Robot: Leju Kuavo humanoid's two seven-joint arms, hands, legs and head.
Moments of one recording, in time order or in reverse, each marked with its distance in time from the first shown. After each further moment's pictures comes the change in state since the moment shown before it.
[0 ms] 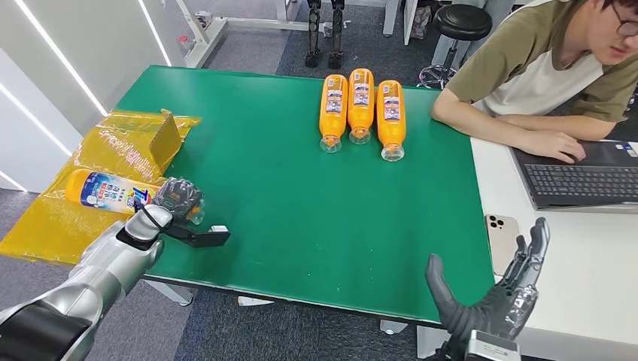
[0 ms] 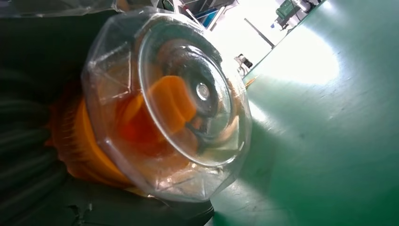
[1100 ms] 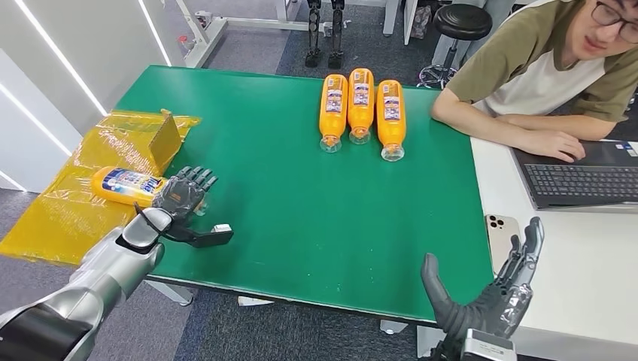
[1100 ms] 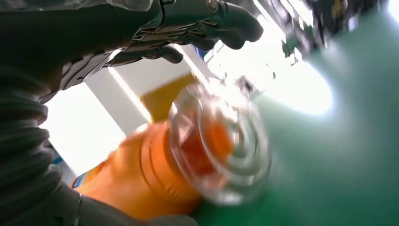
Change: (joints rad) left arm 0.033 -0.005 0.010 0.009 0.117 0.247 -0.042; right arm 0.001 0.018 0.010 0.006 0.000 0.000 0.000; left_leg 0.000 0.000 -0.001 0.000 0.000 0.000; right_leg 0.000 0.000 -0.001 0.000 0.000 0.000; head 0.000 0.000
